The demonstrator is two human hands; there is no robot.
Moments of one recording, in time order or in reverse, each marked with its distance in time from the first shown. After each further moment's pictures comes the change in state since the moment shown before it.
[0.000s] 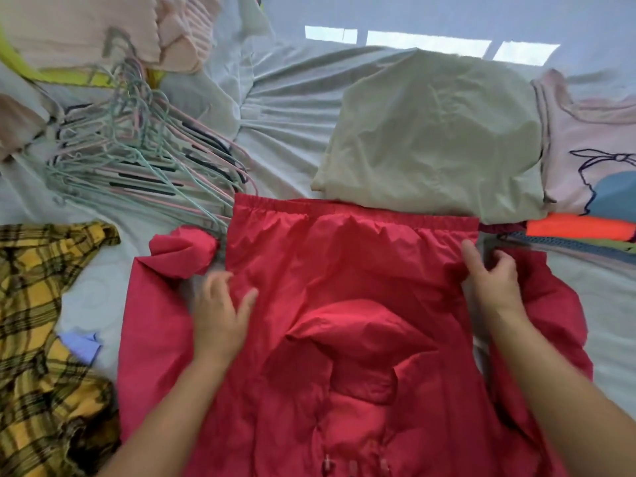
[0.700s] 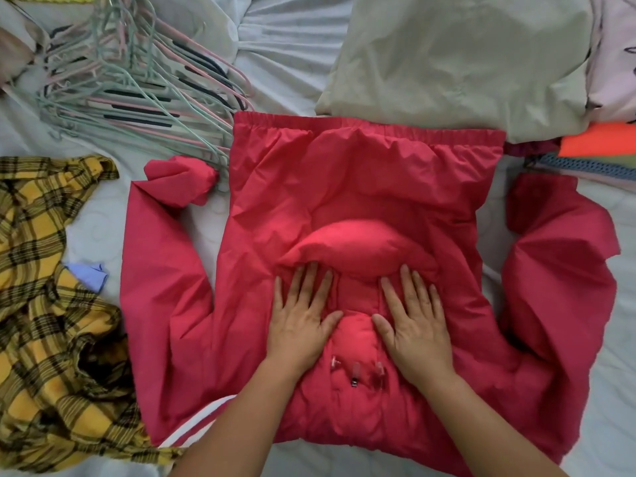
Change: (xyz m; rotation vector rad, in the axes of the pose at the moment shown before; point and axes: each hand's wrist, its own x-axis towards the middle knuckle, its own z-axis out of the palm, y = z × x) left_hand -0.120 0.013 0.087 0.436 -0.331 0.377; right_hand -0.138 0.125 0.064 -0.785 -0.257 -0.725
